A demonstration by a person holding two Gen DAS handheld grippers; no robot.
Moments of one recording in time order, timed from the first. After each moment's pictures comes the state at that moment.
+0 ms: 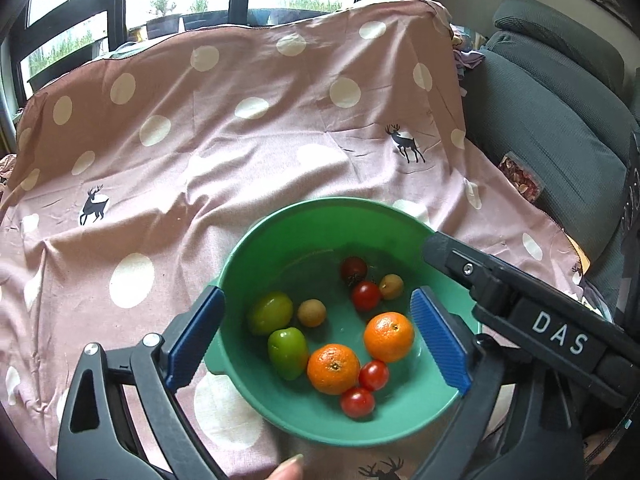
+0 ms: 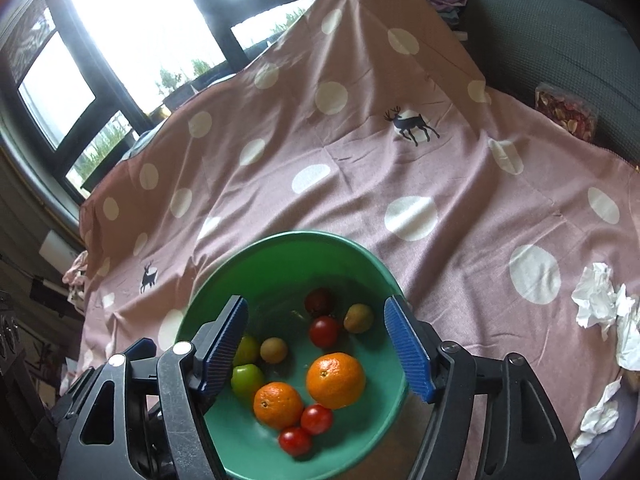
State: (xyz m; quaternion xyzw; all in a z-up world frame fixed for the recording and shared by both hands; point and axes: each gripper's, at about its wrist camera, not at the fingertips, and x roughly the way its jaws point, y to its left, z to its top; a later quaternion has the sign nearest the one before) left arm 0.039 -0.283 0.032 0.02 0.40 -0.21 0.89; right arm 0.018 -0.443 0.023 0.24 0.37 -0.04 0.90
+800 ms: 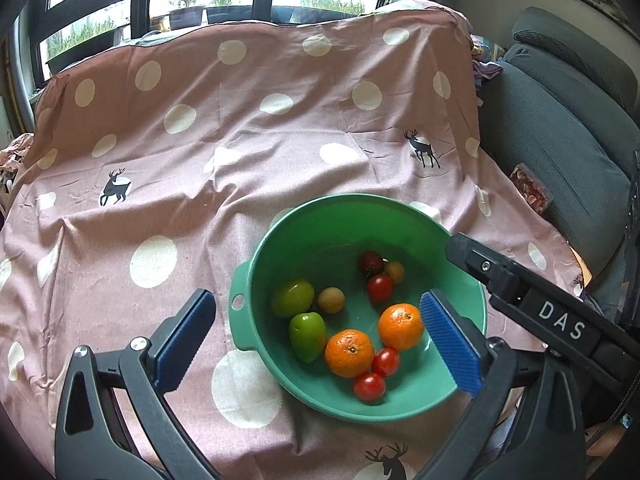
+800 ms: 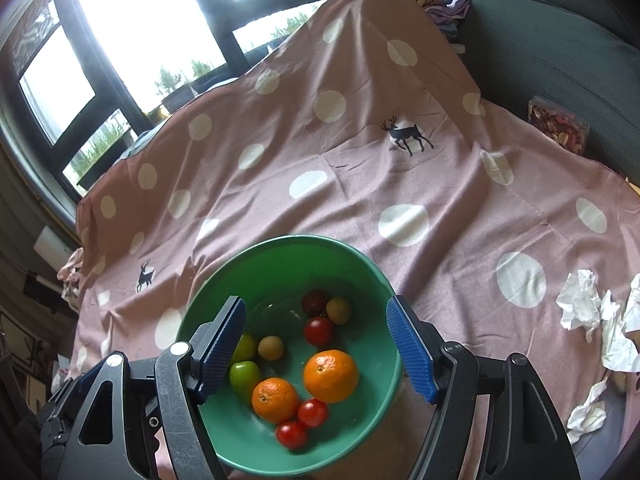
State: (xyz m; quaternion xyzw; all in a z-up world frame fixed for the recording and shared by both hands) left arm 0.031 -0.266 0.037 0.00 0.41 -0.18 0.89; right arm 0.012 -0.437 0.031 0.22 0.37 -0.05 0.90
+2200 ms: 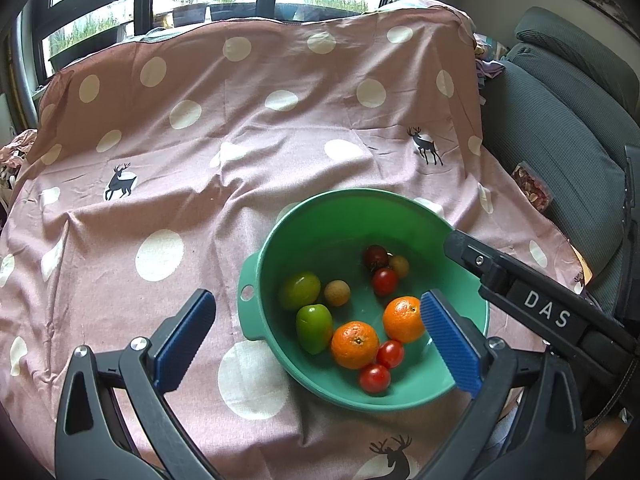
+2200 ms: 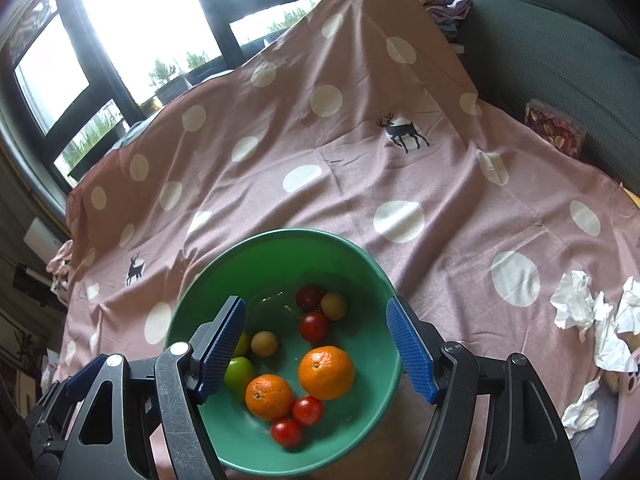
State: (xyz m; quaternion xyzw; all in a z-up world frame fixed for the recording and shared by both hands) left arm 0.028 -0.261 0.036 0.00 0.42 -0.17 0.89; right arm 0.015 -0.436 0.029 0.21 0.38 -0.07 0.90
